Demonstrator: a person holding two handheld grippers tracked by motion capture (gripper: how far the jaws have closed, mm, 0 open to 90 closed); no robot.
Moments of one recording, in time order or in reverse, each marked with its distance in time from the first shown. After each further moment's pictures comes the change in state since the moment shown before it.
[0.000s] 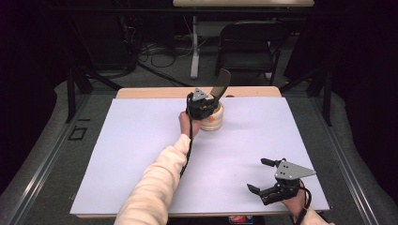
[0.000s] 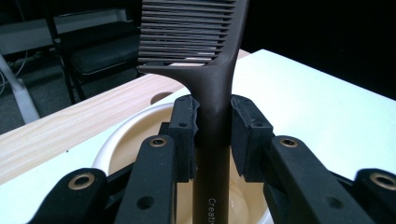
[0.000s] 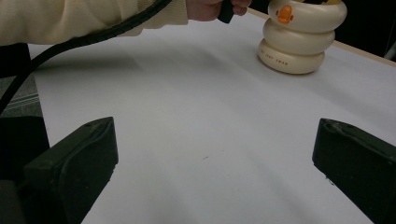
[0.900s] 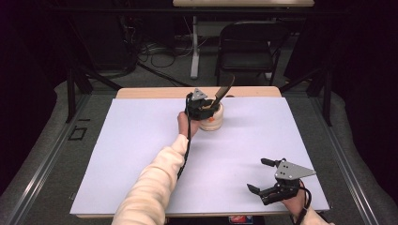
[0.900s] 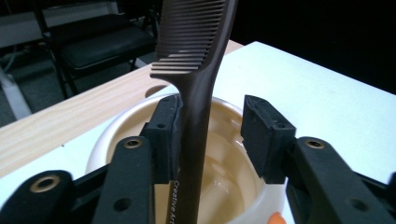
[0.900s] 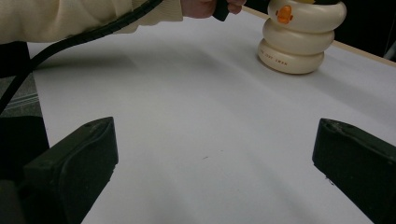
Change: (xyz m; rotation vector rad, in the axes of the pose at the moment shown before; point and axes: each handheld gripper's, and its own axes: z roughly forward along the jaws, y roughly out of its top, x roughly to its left) left arm 0.001 0.000 -0.005 0.028 -0.027 0.007; right arm 0.000 0.000 0.000 0.001 -0.002 -0.001
